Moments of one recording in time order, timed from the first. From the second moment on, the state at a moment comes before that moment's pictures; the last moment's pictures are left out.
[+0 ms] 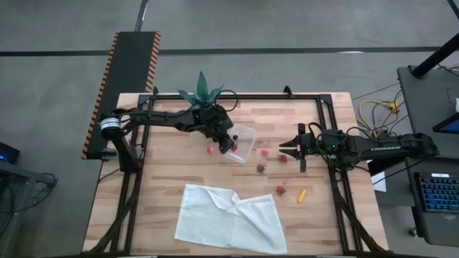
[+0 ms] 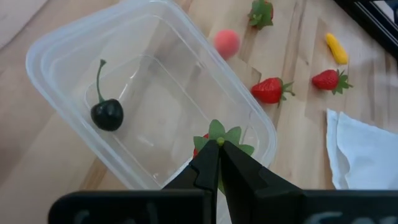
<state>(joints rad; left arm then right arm) 0.30 1.71 1.12 -0.22 0.31 -0.33 -0.04 0.56 0.25 0.09 0.02 0.05</state>
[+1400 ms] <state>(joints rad) 0.30 1.71 1.10 -0.19 0.25 -0.27 -0.04 0.56 0.25 0.09 0.02 0.05</state>
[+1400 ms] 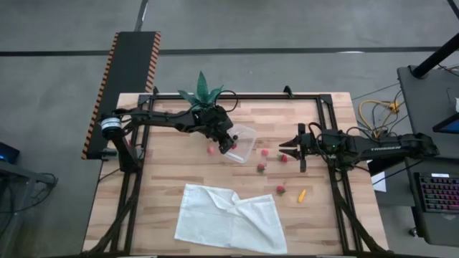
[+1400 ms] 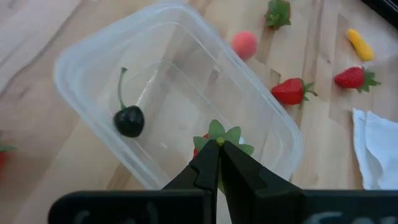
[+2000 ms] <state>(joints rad) 0.30 1.71 1.11 -0.18 0.30 -0.26 -0.04 0.56 0.25 0.09 0.02 0.05</state>
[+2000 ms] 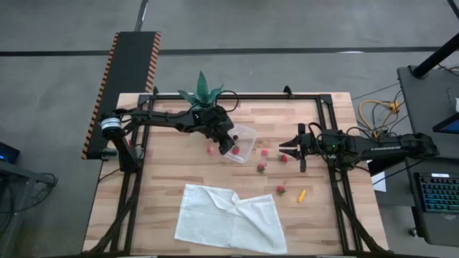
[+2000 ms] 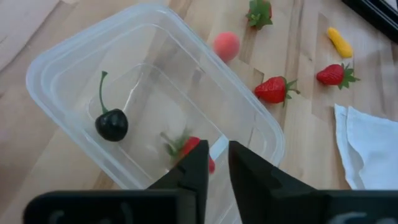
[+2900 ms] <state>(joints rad) 0.23 1.12 0.84 -0.02 0.10 -0.14 -0.04 0.56 0.25 0.09 0.03 0.05</state>
